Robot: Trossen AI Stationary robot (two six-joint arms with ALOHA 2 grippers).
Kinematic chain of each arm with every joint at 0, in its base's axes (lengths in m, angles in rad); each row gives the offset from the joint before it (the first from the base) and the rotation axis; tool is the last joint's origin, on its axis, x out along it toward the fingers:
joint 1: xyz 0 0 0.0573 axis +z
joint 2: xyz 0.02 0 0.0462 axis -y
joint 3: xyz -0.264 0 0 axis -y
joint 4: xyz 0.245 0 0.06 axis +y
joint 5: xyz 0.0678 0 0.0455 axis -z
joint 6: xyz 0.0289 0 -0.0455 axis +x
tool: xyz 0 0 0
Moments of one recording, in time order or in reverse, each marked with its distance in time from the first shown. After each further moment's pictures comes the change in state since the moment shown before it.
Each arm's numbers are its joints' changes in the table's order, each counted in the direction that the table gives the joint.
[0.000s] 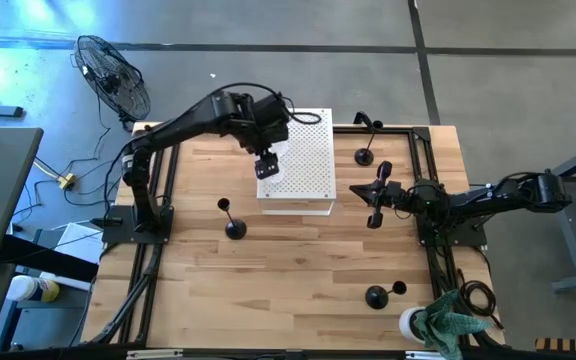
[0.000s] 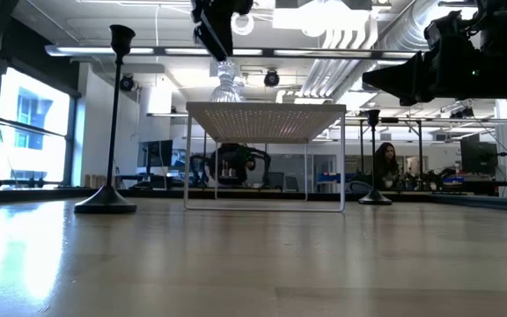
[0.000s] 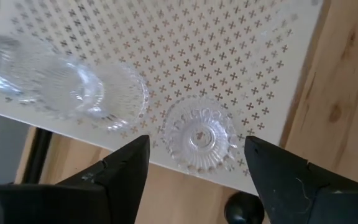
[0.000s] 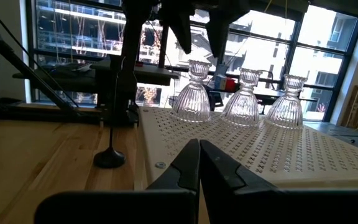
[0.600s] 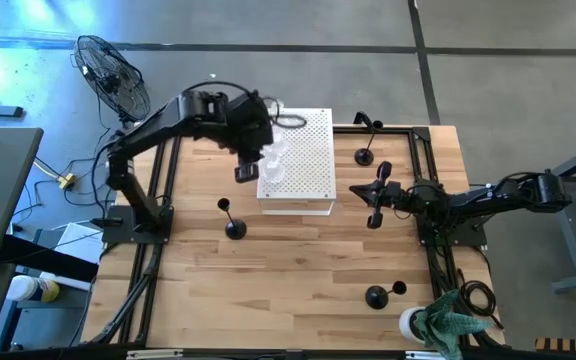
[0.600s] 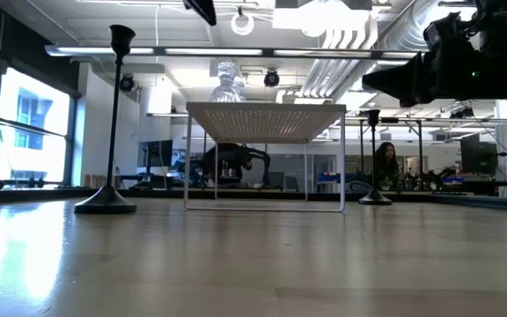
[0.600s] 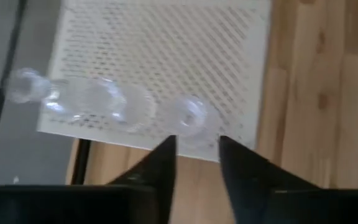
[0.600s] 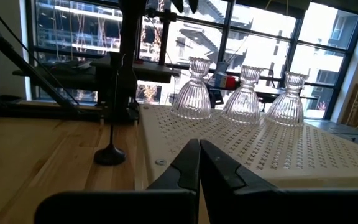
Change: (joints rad) left arm -0.067 0.112 0.085 0.074 -0.063 0.127; right arm 0.000 0.000 0.000 0.009 0.000 0.000
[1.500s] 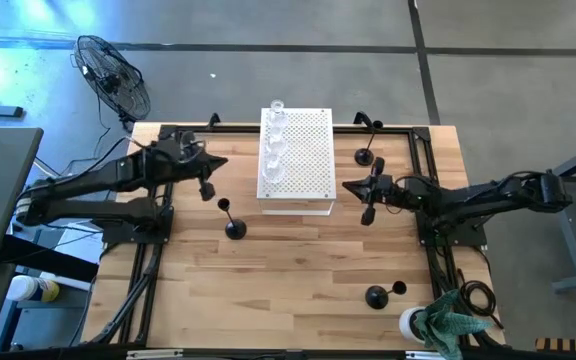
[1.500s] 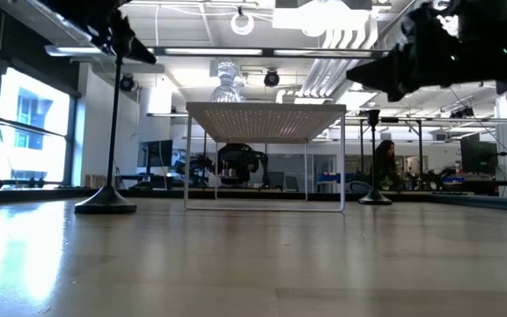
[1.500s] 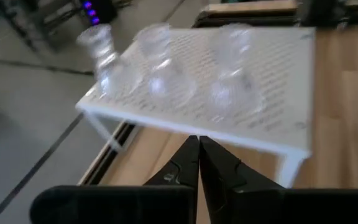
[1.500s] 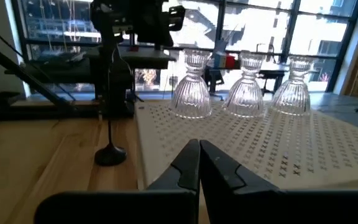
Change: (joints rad) left arm 0.023 1.000 -1.435 -1.056 -0.145 -0.022; right arm 0.000 0.009 0.133 0.221 0.027 0.086
